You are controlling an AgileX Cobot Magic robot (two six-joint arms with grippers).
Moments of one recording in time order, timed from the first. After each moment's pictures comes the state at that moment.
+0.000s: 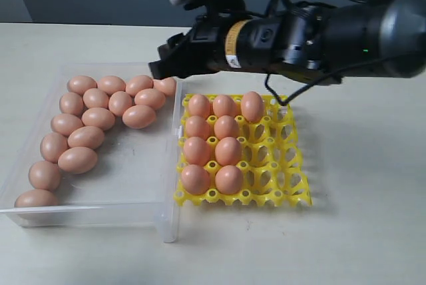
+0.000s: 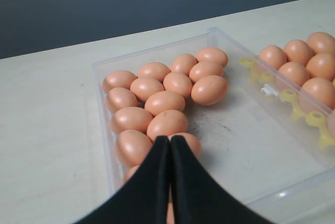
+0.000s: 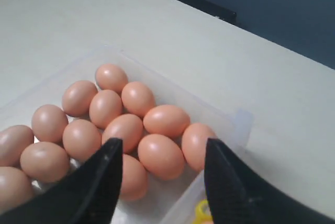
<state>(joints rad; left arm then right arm) -0.16 0.00 0.00 0.00 0.32 0.05 0.69 1.80 -1.14 -0.77 -0.13 0.79</state>
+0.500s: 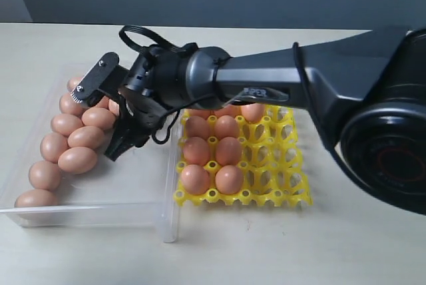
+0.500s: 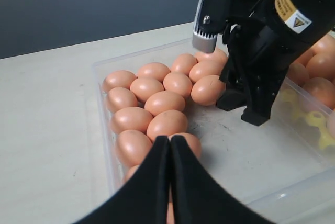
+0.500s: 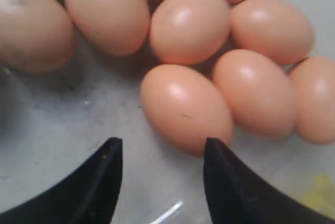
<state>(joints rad) -0.16 0.00 0.00 0.00 0.32 0.05 0.93 2.26 -1.68 -0.37 0.58 0.11</state>
